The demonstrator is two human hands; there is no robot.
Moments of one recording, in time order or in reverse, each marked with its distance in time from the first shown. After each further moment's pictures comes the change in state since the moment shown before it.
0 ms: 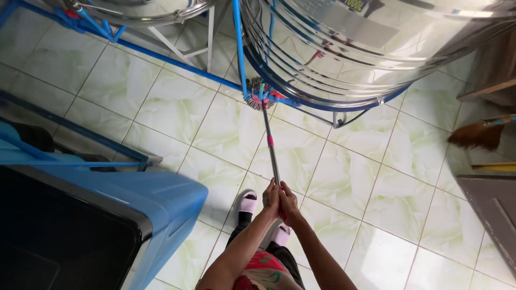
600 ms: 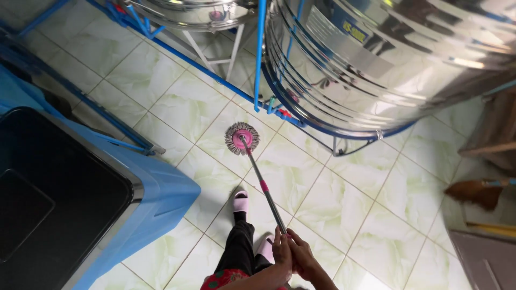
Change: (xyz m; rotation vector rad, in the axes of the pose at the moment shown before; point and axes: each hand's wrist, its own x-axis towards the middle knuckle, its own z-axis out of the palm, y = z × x) left_hand -0.146 -0.122 0.074 -0.095 0.249 -0.091; right_hand -0.091 0.015 -0.155 -0.285 -0.191 0.125
